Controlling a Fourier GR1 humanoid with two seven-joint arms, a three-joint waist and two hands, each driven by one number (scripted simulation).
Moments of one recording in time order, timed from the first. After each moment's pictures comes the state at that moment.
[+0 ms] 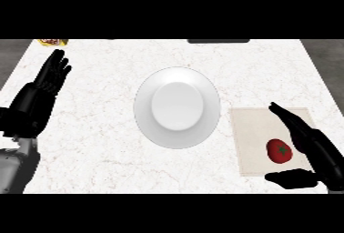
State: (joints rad) left arm -0.26 0.45 -0.07 -1.58 0.22 0.10 0.07; right arm 0.05 -0.56 0.21 -1.77 0.39 -0.04 0.02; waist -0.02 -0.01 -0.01
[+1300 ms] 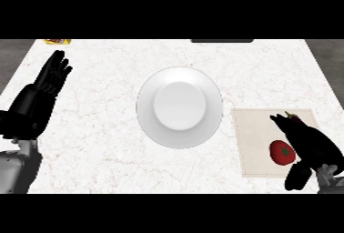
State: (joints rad) left arm -0.25 0.38 -0.01 -1.61 0.14 0.03 0.08; right arm -0.10 -0.58 0.29 -1.69 0.63 0.47 0.59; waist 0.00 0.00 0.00
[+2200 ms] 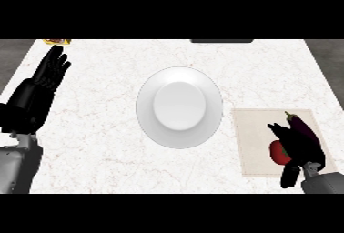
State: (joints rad) left arm -0.29 0.33 0.07 -1.59 0.09 -0.04 0.11; right arm -0.12 -0.47 0.24 -1.34 0.85 0.39 0.37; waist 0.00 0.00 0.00
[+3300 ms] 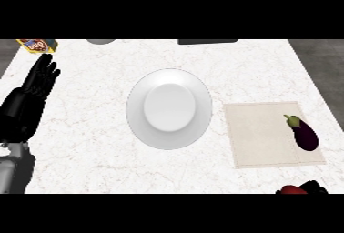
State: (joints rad) left arm -0.22 0.33 0.11 -1.61 0.08 -0.04 0.10; right arm 0.45 -0.22 0.19 -1.79 1.23 -0.20 0.84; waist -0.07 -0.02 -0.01
